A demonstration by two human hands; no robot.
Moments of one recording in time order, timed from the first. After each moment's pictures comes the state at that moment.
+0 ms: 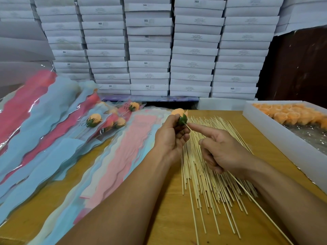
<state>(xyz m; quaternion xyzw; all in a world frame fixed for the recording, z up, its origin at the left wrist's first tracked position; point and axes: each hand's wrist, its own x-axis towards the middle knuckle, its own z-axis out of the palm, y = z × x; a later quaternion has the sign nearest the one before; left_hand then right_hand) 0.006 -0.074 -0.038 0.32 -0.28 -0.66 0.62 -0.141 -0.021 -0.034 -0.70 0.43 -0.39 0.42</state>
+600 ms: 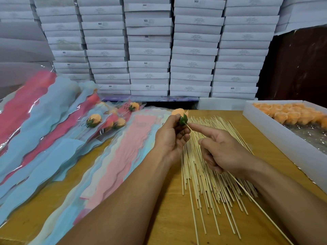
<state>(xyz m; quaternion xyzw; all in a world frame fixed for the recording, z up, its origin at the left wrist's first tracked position) 0.007 -0.073 -0.038 0.32 -0.29 -0.67 0.61 -0.140 -0.020 -0.034 -0.69 0.43 -0.40 0.42</state>
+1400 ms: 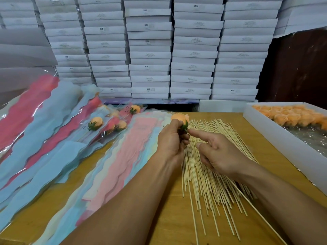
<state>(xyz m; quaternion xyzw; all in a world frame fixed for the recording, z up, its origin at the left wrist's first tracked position) -0.001 -0.068 -0.036 0.35 -0.30 -0.62 0.63 -0.131 -0.018 -0.035 -0.71 0.45 -0.41 0.36</state>
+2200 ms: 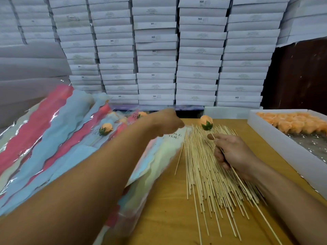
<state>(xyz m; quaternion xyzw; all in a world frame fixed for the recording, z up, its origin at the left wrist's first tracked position) 0.053 -0.072 0.058 0.61 -0.74 -0.22 0.19 -0.158 -0.040 -0.040 -0.57 0.51 -0.49 0.42</state>
